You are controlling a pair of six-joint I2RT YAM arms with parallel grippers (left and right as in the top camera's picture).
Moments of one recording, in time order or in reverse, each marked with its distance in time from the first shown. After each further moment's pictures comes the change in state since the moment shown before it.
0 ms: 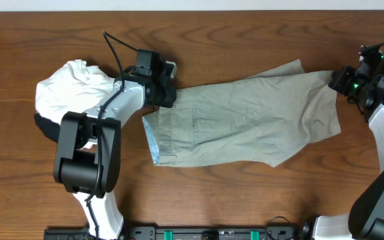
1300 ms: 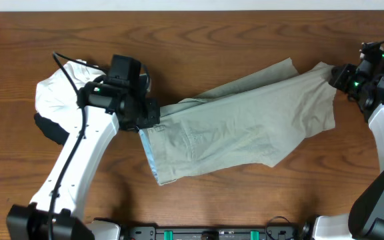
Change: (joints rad) left arm 0.000 -0.487 -0.020 -0.597 -0.083 -0.365; right arm 0.000 0.000 0.000 0.046 -0.022 0.000
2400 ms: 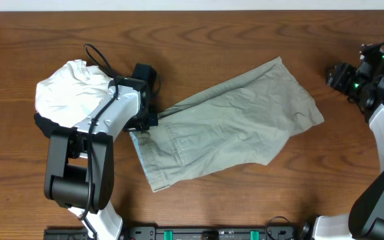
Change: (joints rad) left arm 0.000 0.364 -0.034 0.138 -0.315 -0.022; right arm -0.004 0.000 0.000 -0.040 0.002 0.000
